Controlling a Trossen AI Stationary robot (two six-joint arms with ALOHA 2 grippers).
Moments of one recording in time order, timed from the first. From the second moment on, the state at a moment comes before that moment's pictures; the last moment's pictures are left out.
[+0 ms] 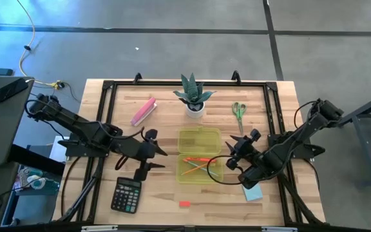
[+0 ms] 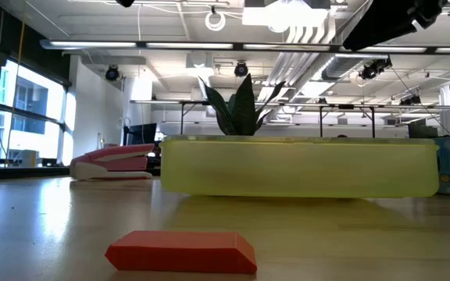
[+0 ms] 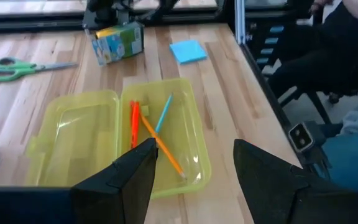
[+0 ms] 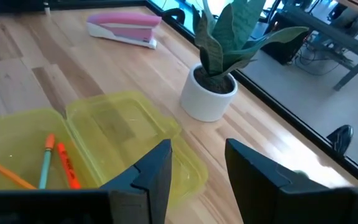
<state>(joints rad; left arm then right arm) -0.30 1.21 1.00 -0.38 -0.20 -0.17 0.66 1.40 1.03 -1.01 1.10 1.11</state>
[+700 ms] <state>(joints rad) -0.46 1.57 1.06 -0.48 -0.22 -0.24 0.66 1.38 1.03 -0.96 1.11 1.11</state>
